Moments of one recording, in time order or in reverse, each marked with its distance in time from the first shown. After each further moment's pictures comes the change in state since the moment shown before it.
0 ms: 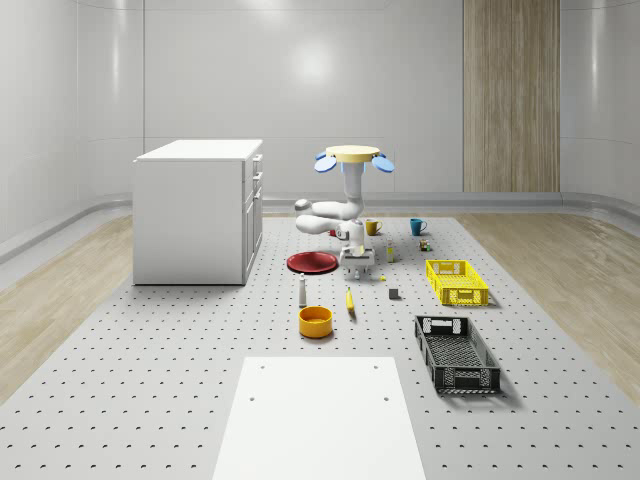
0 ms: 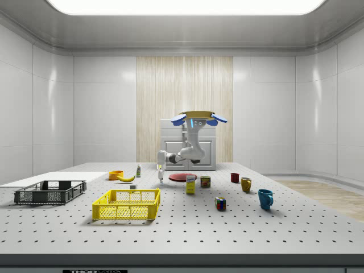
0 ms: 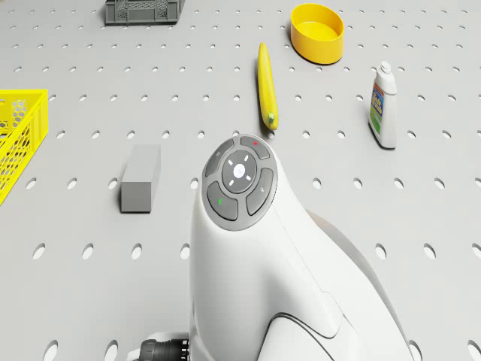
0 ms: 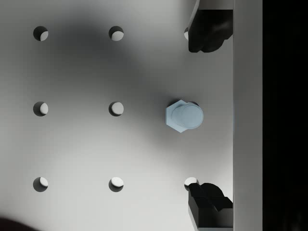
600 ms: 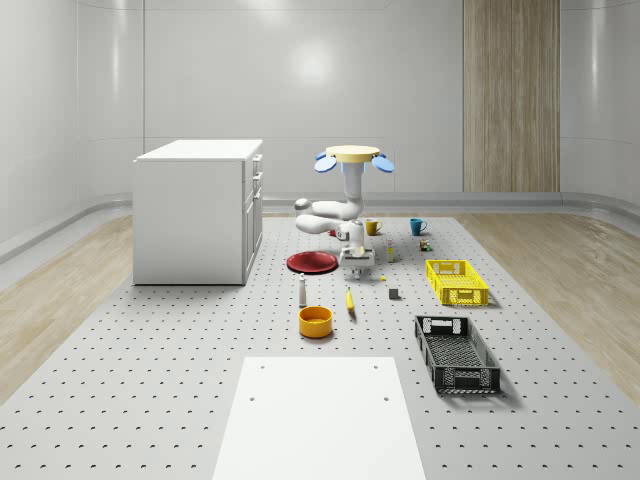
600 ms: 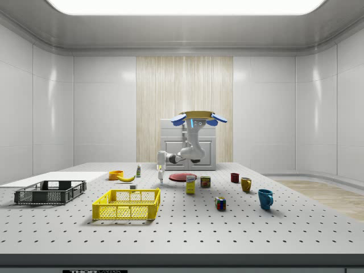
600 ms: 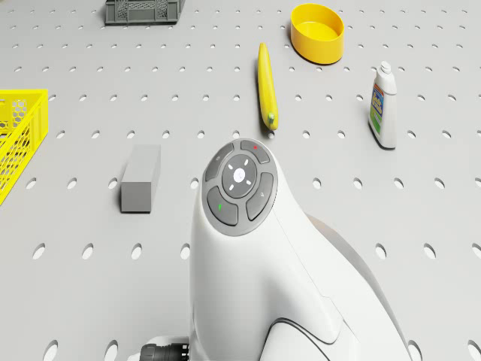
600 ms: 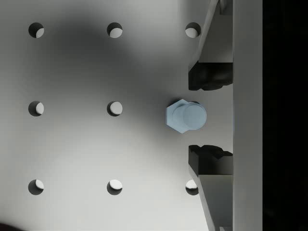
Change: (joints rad) arm -0.005 -0.020 -0.008 0.003 -0.002 0.022 0.003
